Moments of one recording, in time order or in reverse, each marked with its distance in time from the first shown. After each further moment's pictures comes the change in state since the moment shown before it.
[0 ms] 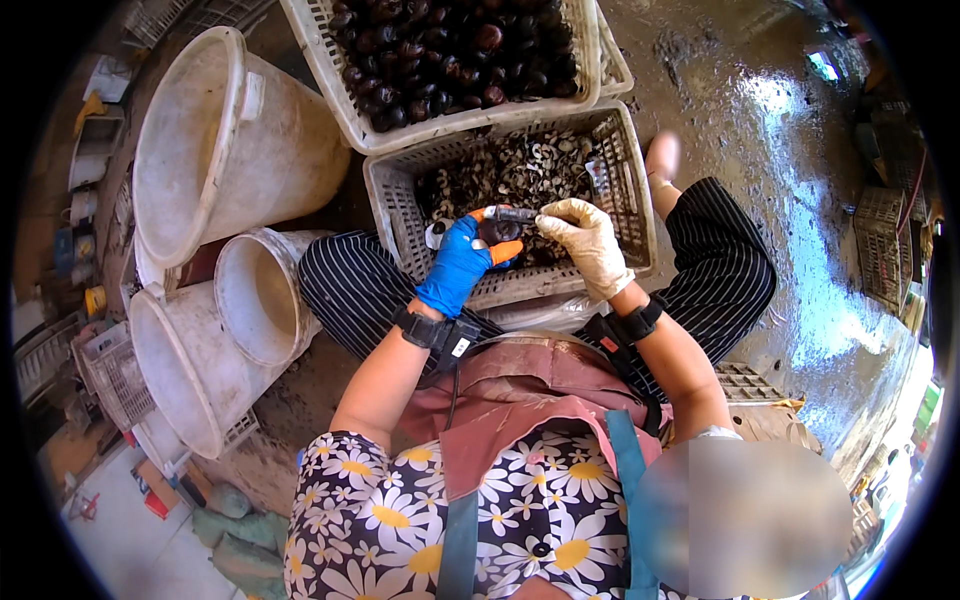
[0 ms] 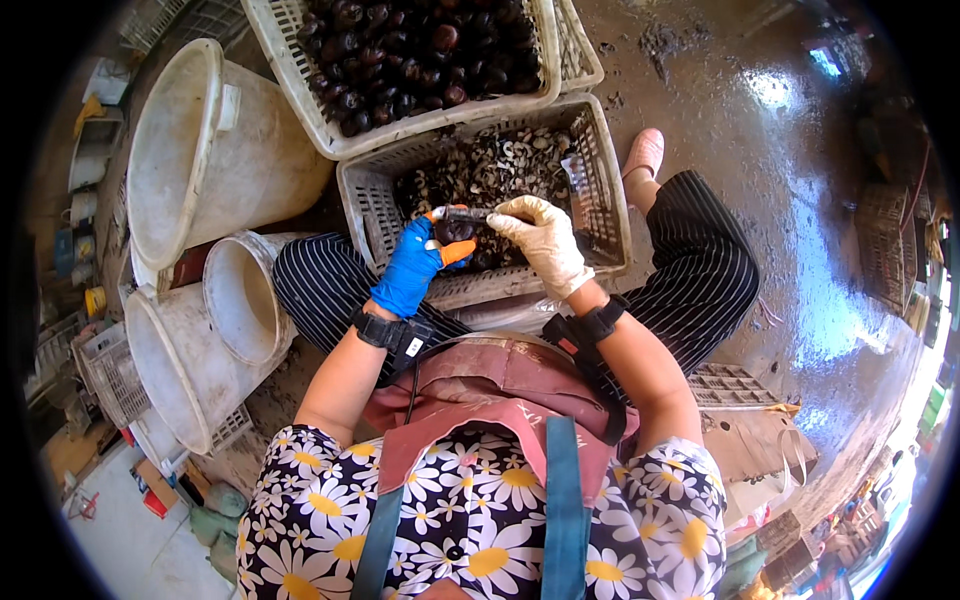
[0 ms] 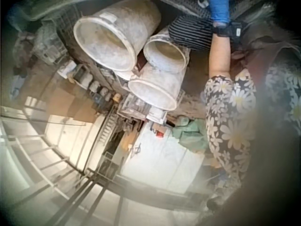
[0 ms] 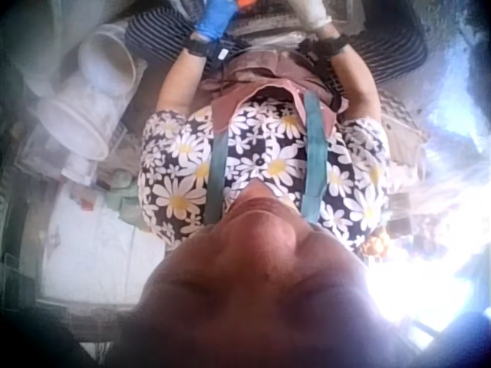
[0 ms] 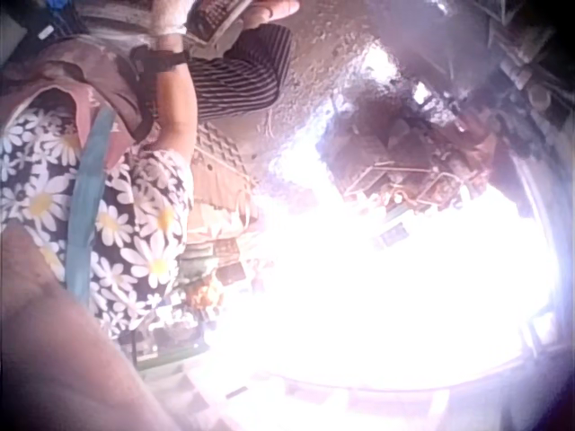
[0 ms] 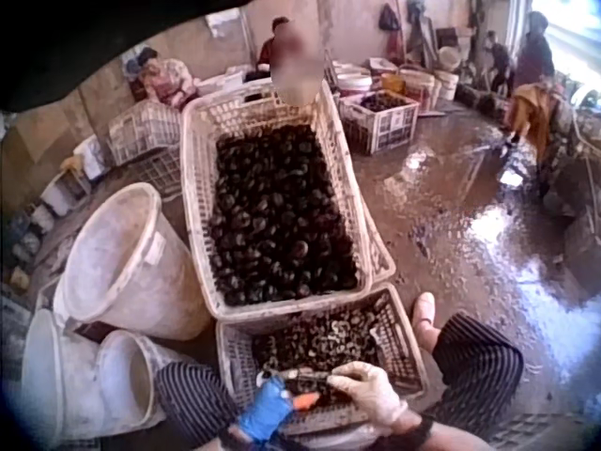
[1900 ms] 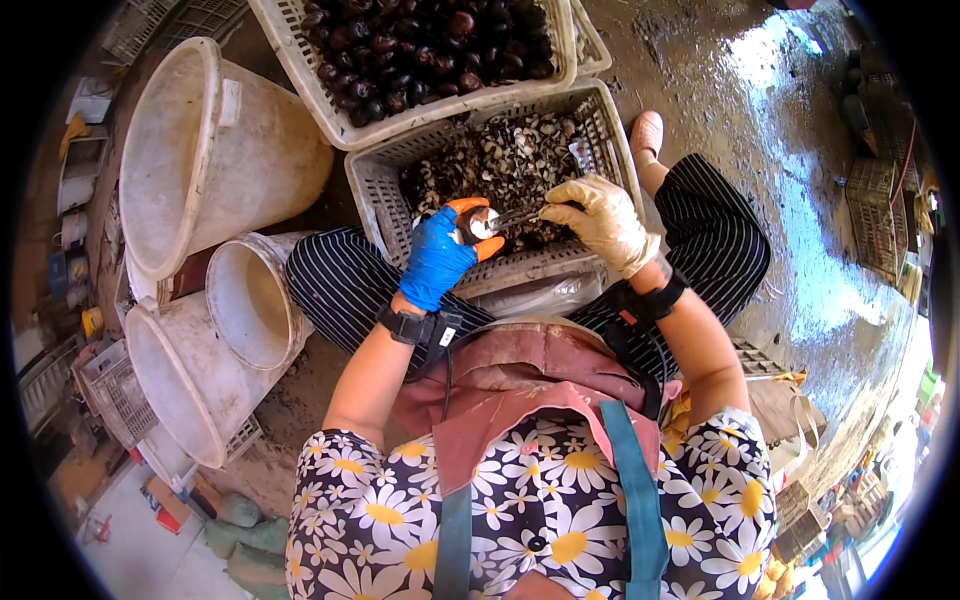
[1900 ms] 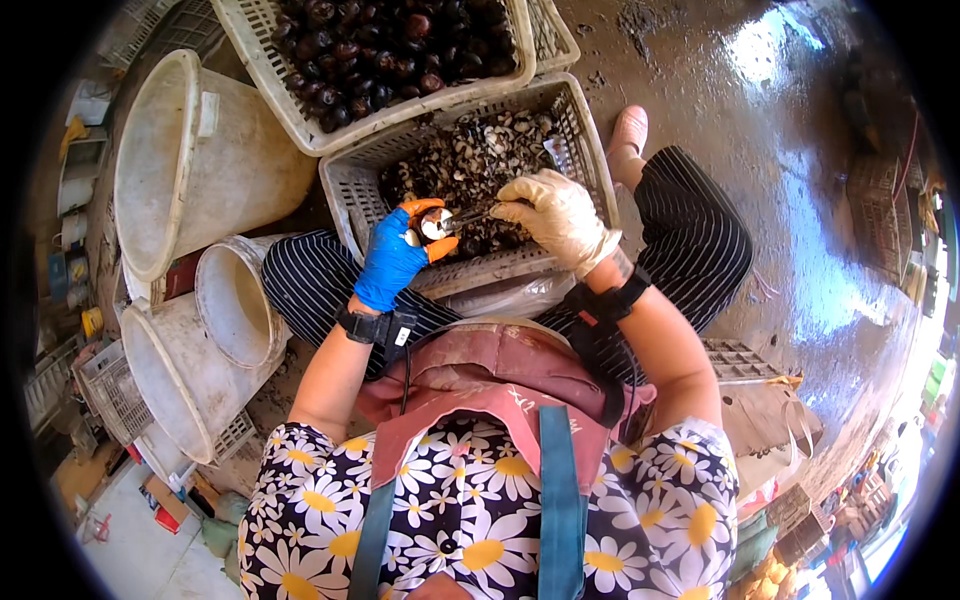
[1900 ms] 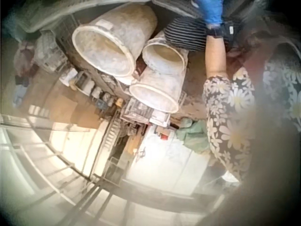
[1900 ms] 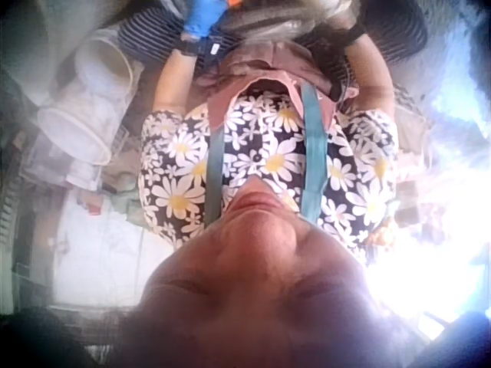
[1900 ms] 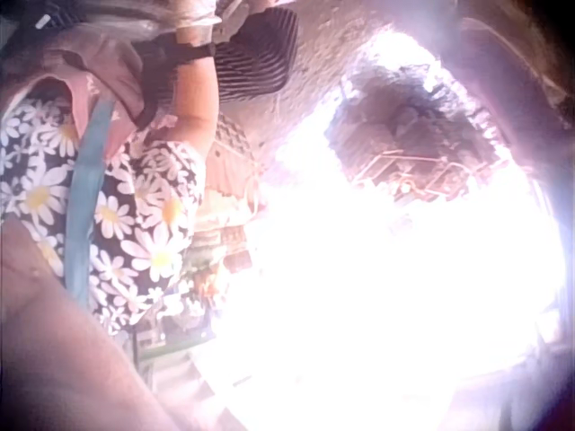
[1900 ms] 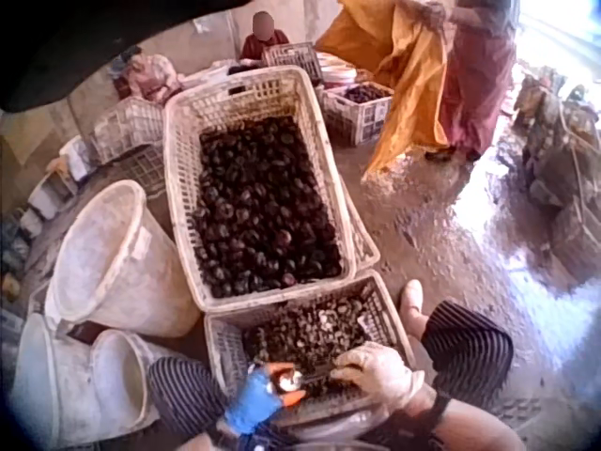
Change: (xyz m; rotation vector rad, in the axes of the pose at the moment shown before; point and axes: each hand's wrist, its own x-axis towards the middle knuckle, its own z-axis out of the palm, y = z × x) left_hand -0.010 0.008 -0.010 0.443 0.031 0.258; right_hand -0.004 -0.029 -0.033 -0.940 -0.087 -0.612
